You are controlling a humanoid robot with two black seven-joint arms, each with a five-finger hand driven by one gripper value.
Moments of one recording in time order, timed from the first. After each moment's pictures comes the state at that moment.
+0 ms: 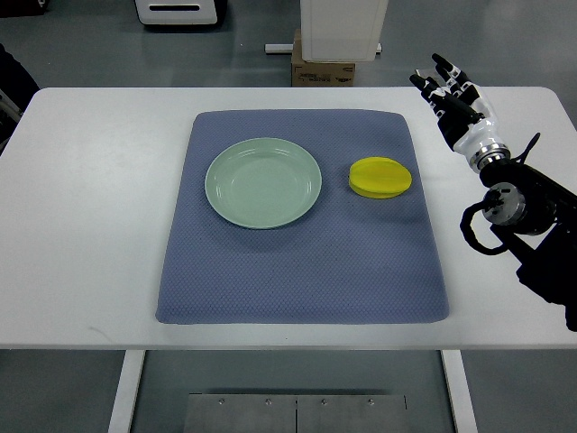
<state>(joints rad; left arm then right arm) -0.02 0.00 -0.10 -0.20 0.12 0.00 0.00 0.88 -0.19 0.63 0.65 0.00 0.05 0.37</state>
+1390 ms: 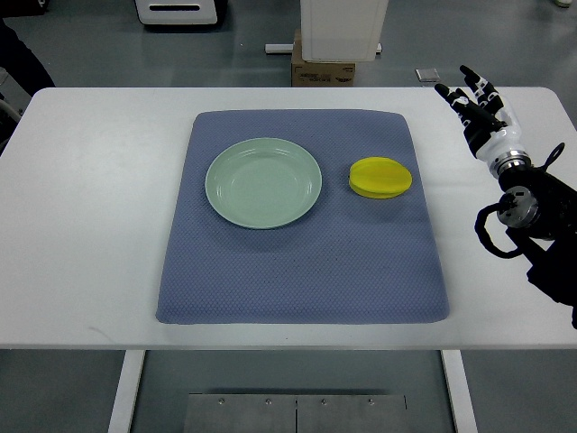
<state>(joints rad) -0.02 0.00 -0.10 -0.20 0.13 0.00 0.00 0.89 -0.19 0.63 0.53 0.00 0.04 0.38</state>
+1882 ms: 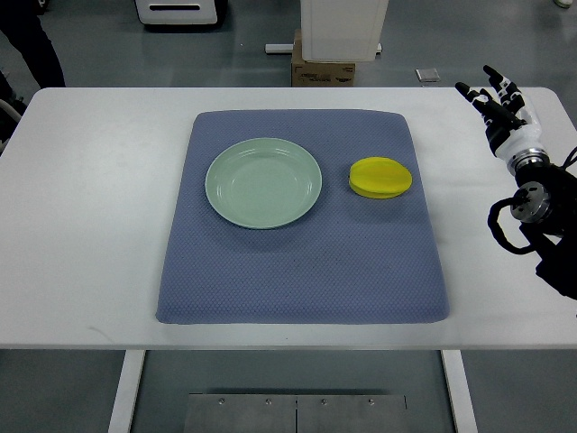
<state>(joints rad) -0.02 0.00 -0.10 -0.20 0.13 0.00 0.00 0.91 -0.18 0.63 0.42 0.00 0.03 0.38</state>
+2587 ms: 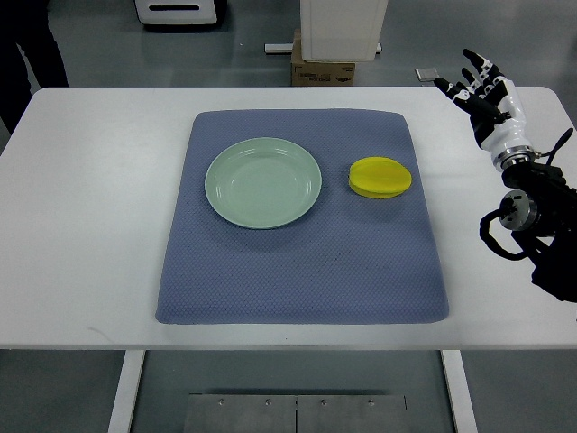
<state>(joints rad) -0.02 0.00 -0.10 -0.20 0.13 0.00 0.00 0.95 -0.18 0.39 0.45 -0.02 0.12 0.56</state>
